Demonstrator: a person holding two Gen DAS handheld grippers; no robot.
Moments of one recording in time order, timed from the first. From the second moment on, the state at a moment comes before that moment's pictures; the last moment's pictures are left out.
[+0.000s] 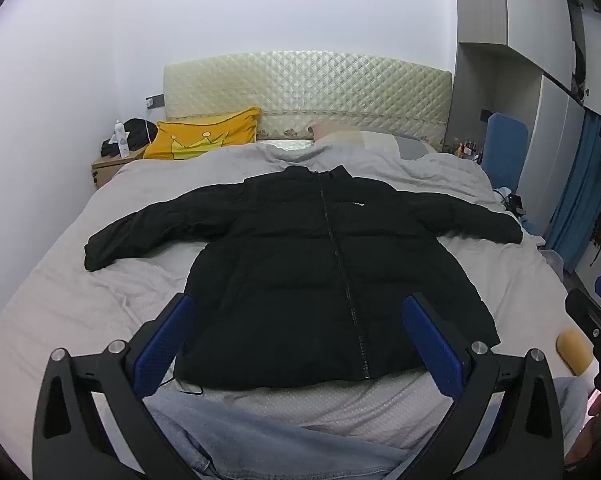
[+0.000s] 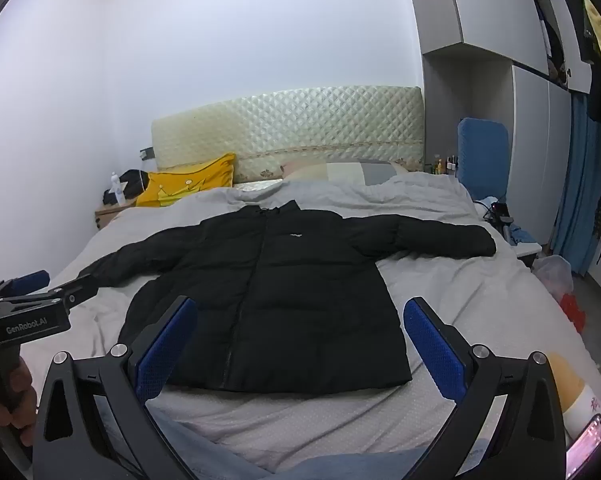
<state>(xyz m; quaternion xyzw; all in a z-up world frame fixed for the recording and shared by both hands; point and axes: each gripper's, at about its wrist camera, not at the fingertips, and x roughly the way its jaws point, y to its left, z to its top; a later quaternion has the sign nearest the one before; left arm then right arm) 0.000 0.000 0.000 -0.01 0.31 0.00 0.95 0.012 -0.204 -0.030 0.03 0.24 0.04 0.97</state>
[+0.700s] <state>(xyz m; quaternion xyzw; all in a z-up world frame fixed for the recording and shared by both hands) -0.004 -0.006 0.009 -0.01 0.31 0.00 0.95 0.009 -0.206 -0.029 0.03 0.23 0.05 0.97</state>
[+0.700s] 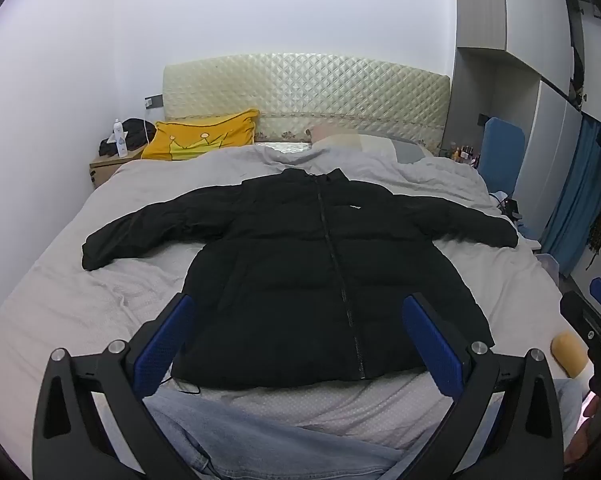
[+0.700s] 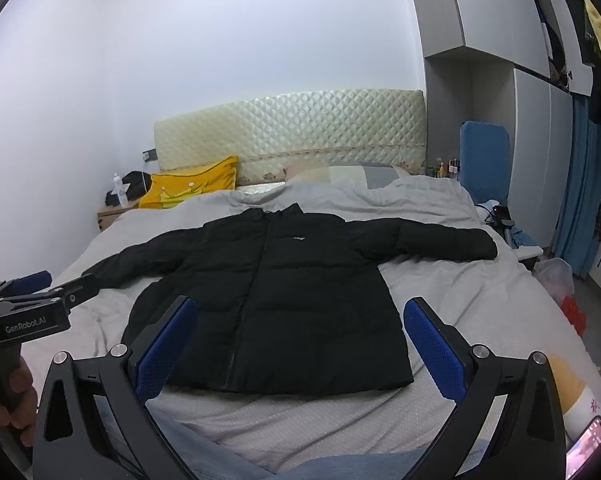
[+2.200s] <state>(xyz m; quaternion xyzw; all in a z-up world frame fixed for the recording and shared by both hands) -0.002 -0.012 0.016 -0.02 0.30 0.00 0.95 0.010 -0.206 -0.029 0.04 0.24 0.05 0.97</state>
